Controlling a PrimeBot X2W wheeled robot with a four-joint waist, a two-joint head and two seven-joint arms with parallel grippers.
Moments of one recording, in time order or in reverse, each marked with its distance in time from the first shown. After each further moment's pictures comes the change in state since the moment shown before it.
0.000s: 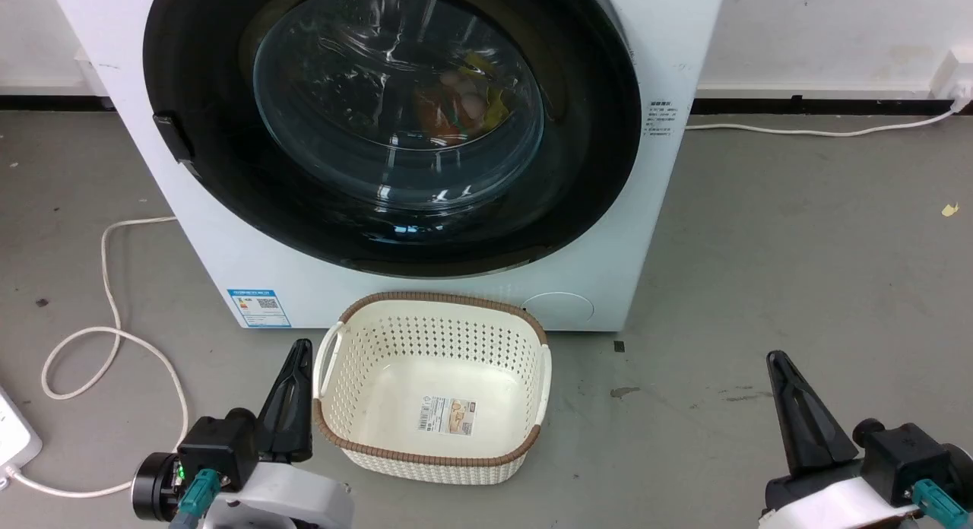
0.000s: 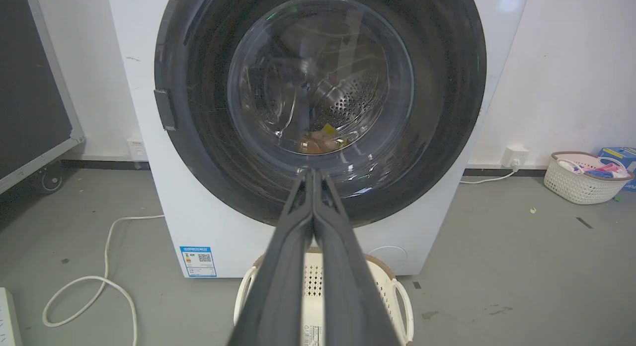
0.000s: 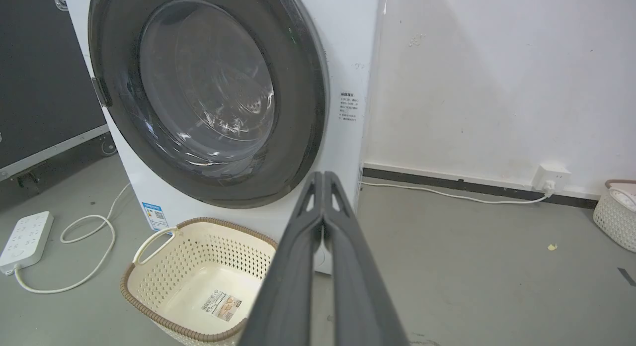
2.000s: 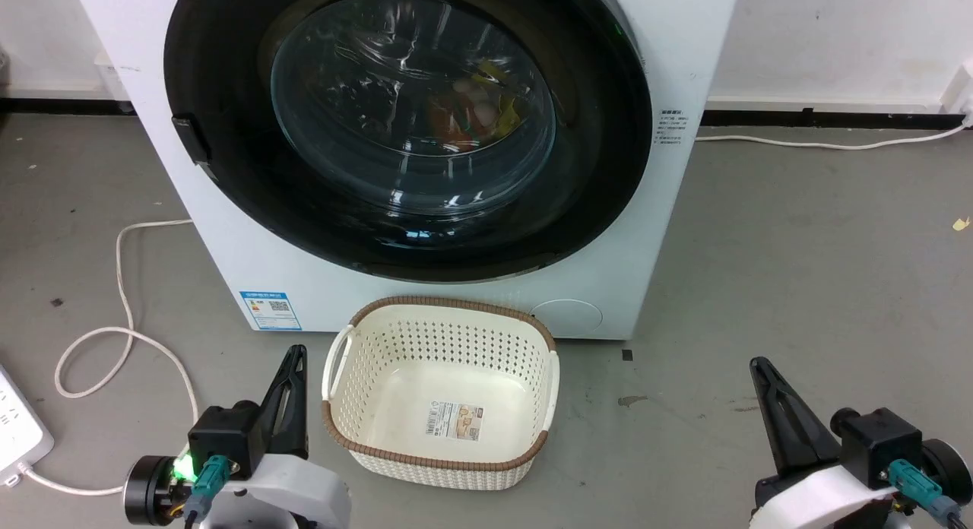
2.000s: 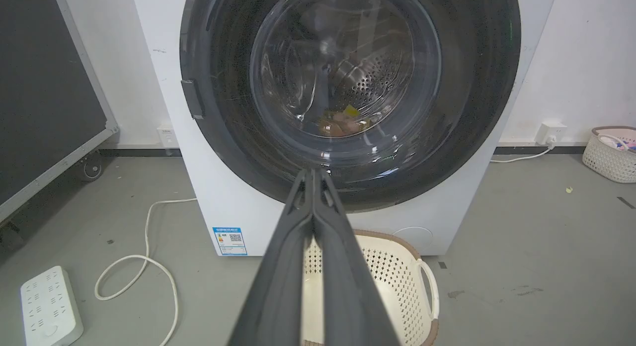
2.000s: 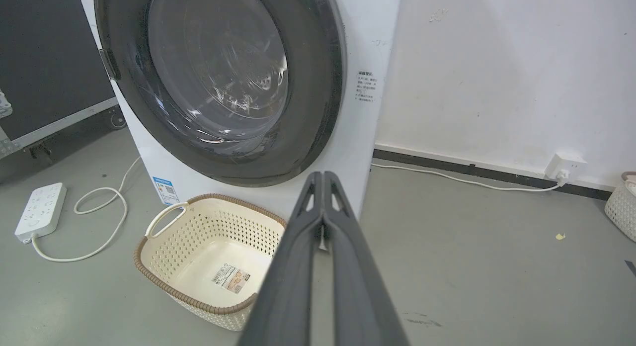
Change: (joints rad) left arm 0.014 -0.004 0.006 -0.049 0.065 0.051 0.124; right arm -0.005 0.000 0.019 -0.016 -0.011 0.000 0.123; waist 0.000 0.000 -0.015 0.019
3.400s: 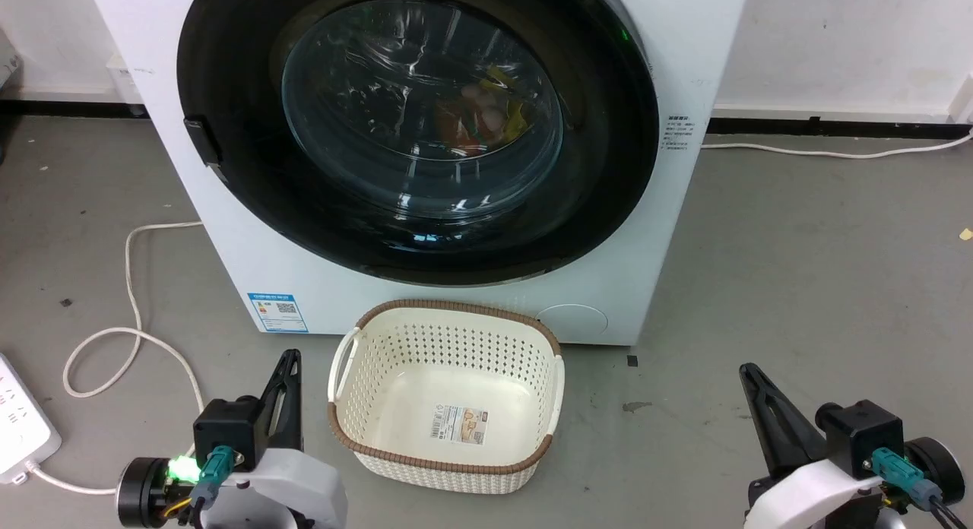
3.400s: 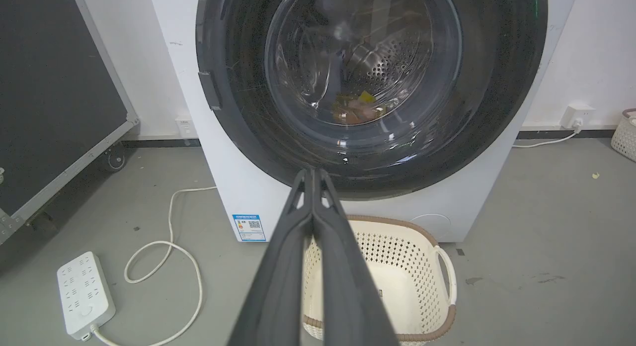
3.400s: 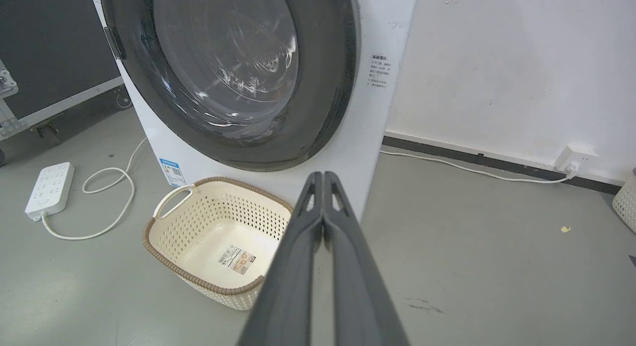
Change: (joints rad) left arm 0.008 -0.002 0.007 -0.035 0.044 0.034 0.087; right arm -0.003 0.000 0.015 -0.013 -0.007 0.000 0.088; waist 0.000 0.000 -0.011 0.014
